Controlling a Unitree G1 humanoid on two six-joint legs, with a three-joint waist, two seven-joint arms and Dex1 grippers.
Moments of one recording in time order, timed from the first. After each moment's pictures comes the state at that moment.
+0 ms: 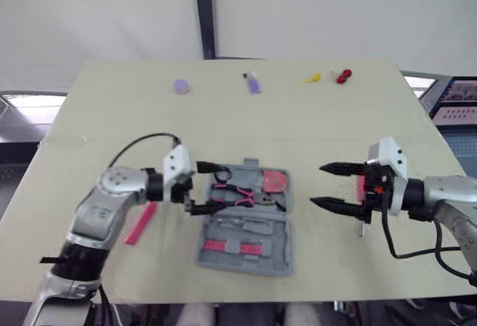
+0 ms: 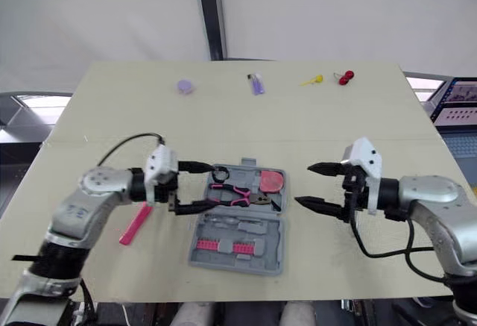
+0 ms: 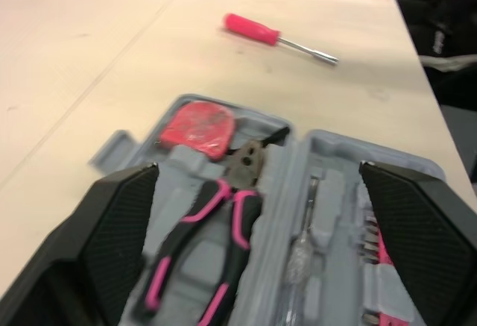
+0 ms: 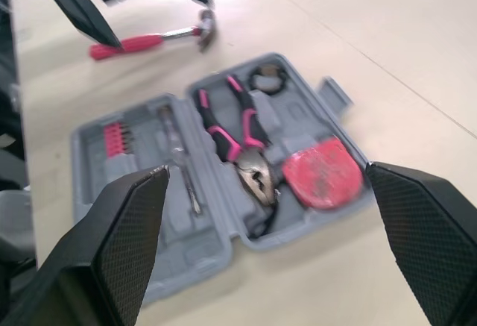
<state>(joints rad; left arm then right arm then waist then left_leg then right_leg) -0.38 0.68 0.02 -0.18 -0.40 0.47 -1.02 -0.15 -0.91 -0.22 -0.24 0.61 0.61 1.04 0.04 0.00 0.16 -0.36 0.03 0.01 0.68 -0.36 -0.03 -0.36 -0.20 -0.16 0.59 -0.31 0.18</state>
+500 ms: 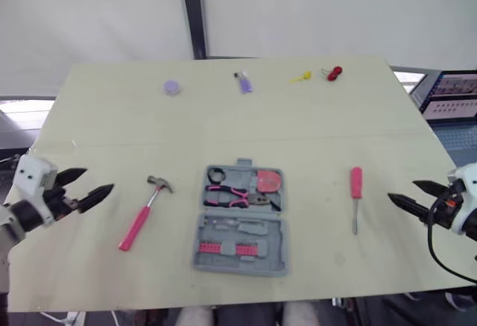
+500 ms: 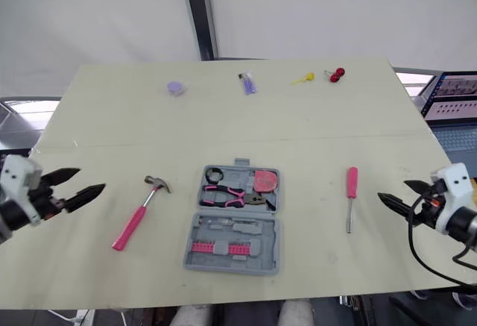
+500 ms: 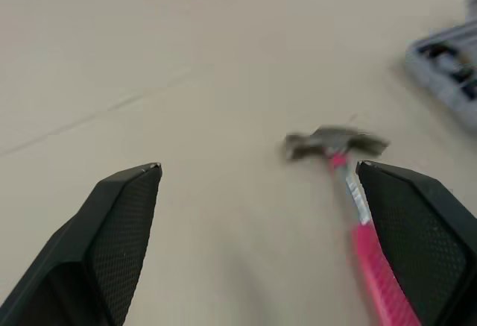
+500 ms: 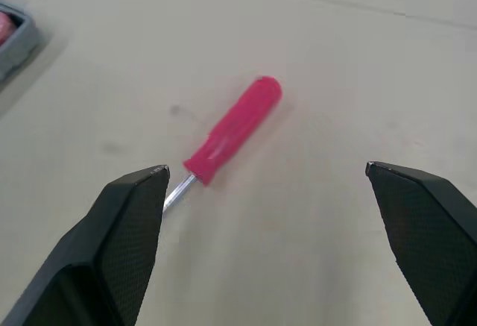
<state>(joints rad) 0.05 0.83 0.59 0.13 -0.36 0.33 -0.85 -0.01 -0.88 -0.47 0.26 0.45 0.35 0.93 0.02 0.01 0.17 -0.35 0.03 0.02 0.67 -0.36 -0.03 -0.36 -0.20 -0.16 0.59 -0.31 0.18</state>
